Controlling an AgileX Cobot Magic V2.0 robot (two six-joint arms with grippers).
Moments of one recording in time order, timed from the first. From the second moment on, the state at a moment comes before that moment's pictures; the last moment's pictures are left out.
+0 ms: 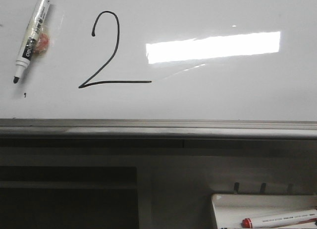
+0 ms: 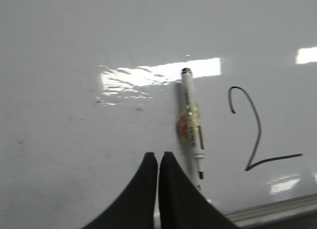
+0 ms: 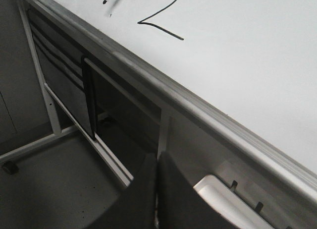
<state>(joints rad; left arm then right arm) -0.29 0.01 -0.14 0.03 0.16 -0.02 0.72 0.21 -0.11 0.38 0.24 -0.48</state>
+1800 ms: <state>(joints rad) -0.01 0.00 0.00 0.06 0.33 -0.02 0.68 0.21 -0.12 0.11 0.20 -0.17</state>
